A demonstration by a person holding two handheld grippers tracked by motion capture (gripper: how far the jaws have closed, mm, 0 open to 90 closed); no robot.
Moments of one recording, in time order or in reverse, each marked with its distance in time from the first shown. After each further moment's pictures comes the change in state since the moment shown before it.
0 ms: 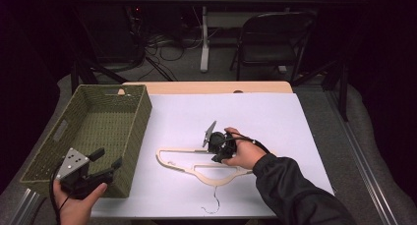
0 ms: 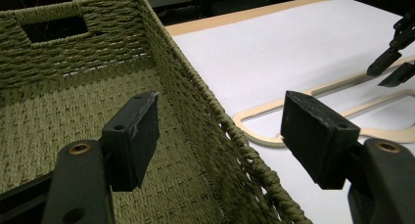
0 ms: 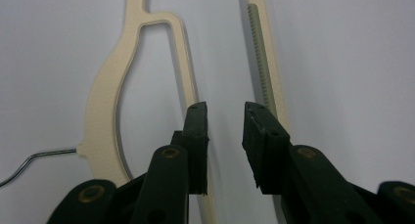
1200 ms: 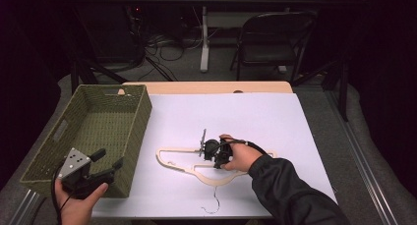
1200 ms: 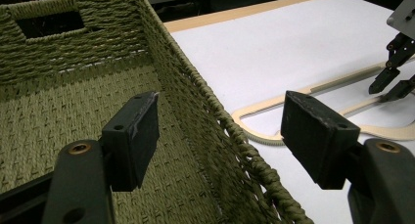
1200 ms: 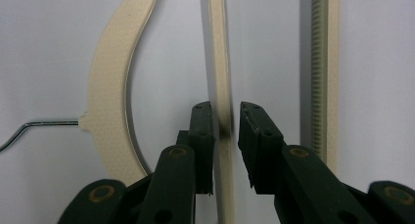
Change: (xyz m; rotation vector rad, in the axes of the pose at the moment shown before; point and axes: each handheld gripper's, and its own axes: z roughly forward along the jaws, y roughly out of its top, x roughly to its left) left arm 0.000 -0.001 0.003 0.010 -0.006 -0.002; right arm 0.008 0.005 0.023 0.177 0.056 -0.094
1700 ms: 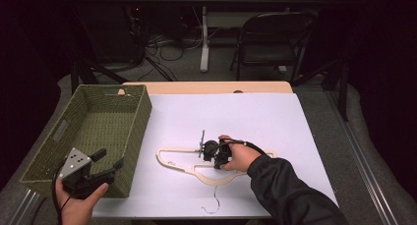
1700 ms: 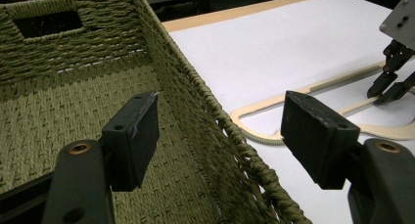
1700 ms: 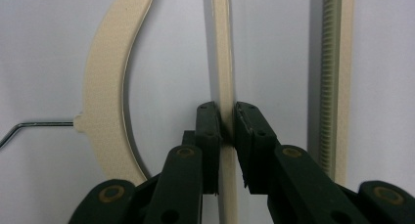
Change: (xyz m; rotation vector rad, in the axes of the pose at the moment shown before) left arm -0.001 0.000 0.001 0.002 -0.002 0.001; right arm -0.001 0.001 0.006 0.024 0.011 -0.006
